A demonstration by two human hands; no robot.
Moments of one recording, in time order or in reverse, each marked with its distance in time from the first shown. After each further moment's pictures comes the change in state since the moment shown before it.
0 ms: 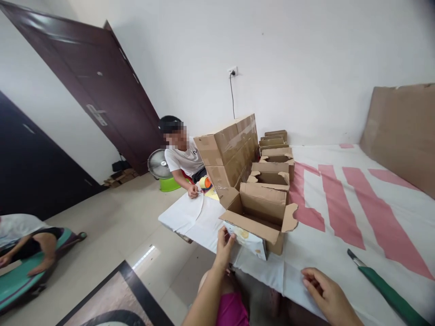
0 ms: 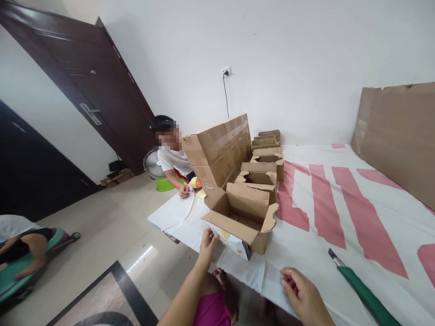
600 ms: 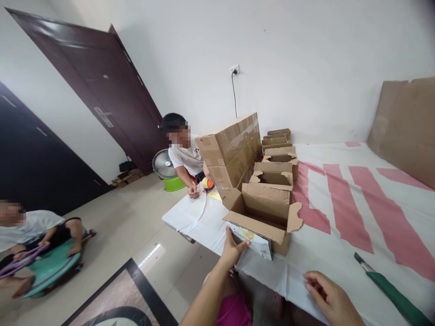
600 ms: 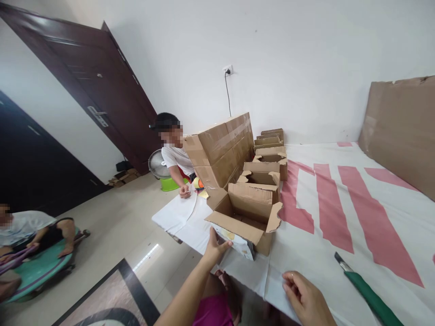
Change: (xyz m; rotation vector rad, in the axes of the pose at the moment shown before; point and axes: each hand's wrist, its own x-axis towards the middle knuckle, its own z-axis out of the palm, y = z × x) left_hand -0.004 0.012 0.018 -0.013 -0.124 0.032; right_hand 0.002 0.001 0.002 -0.031 -0.032 -0.011
